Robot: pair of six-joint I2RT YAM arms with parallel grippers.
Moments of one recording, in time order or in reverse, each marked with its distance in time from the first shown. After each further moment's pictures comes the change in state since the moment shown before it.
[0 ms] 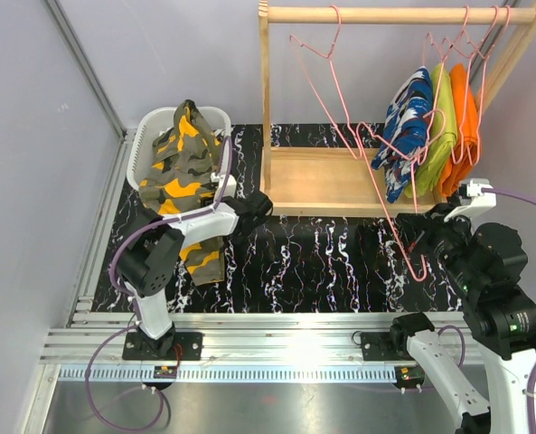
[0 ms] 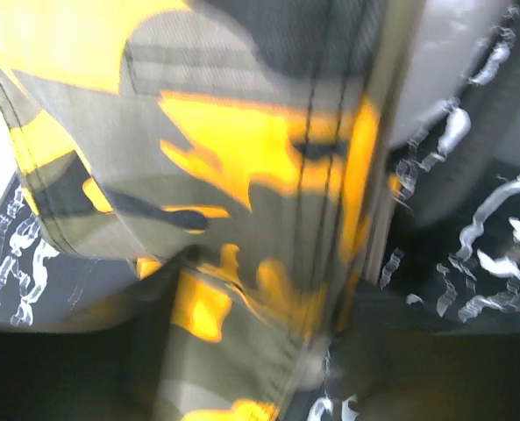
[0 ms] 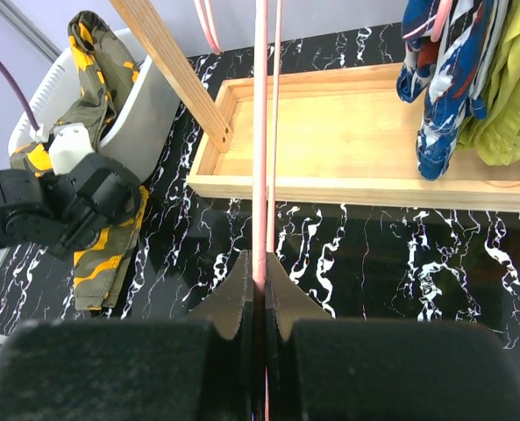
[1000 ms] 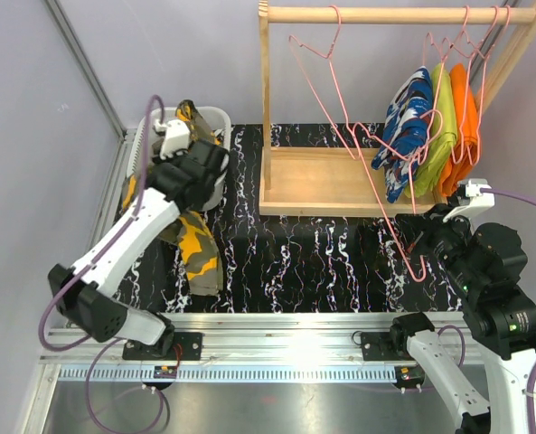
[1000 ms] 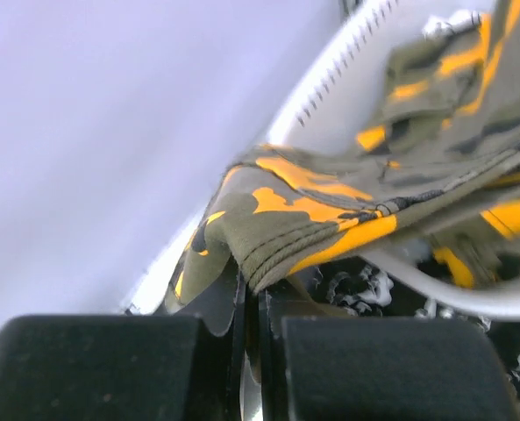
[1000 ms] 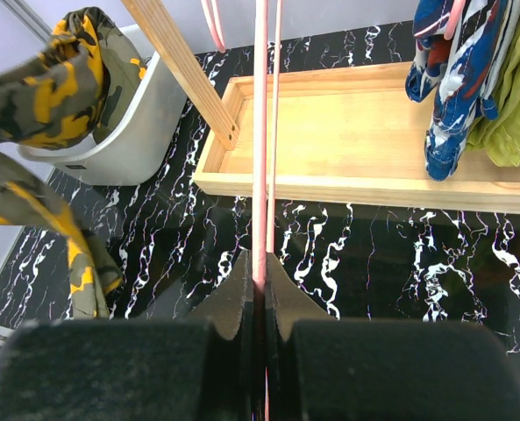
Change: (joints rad) left arm 0.135 -0.385 0.320 -0.292 -0.130 0.361; right arm 0.000 -0.003 -0.006 0.003 -0.023 0.000
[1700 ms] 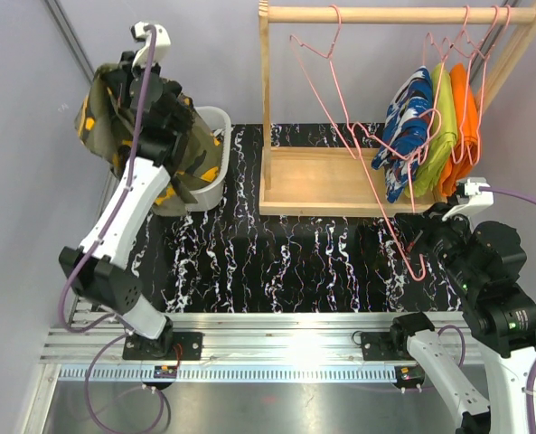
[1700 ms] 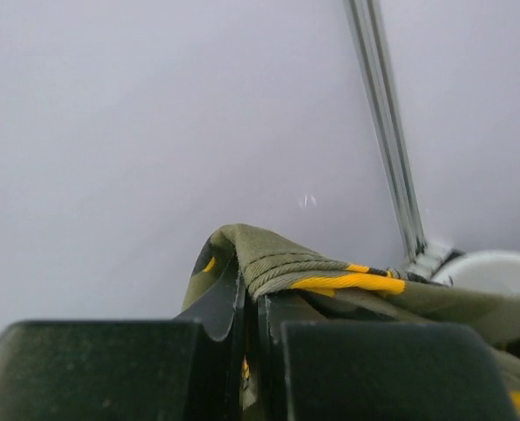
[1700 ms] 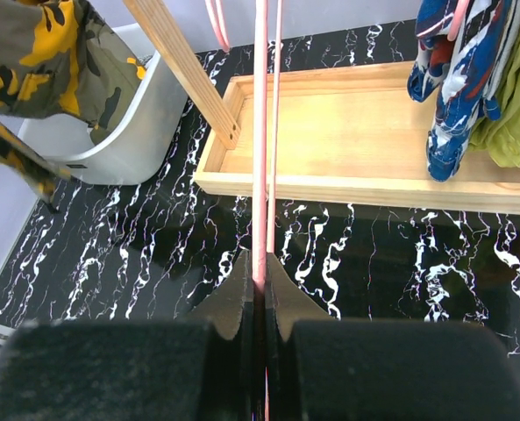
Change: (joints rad) left arm 0.210 0.099 0.218 1.284 0.073 1.375; right arm 0.000 0.007 0.000 0.004 -0.002 0.000
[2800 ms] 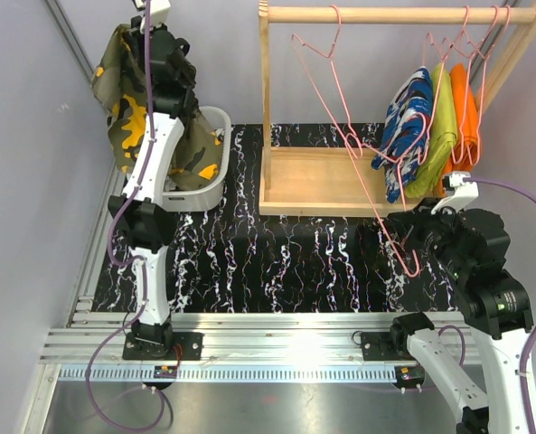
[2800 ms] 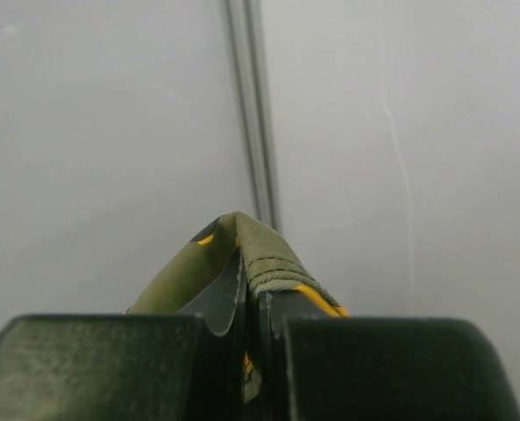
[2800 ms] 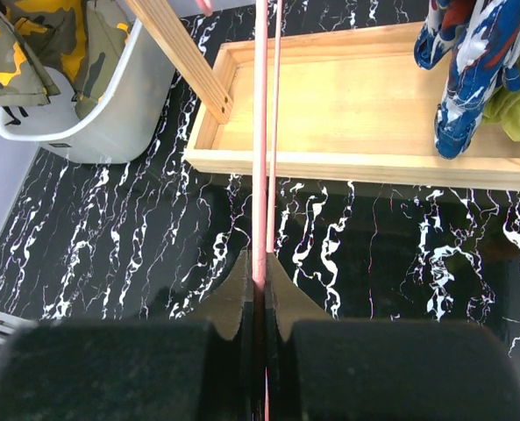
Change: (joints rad) left arm 0.148 0.639 0.790 -0.090 0.196 -0.295; right arm 0.000 0.050 -0.034 -0.002 -0.017 0.001
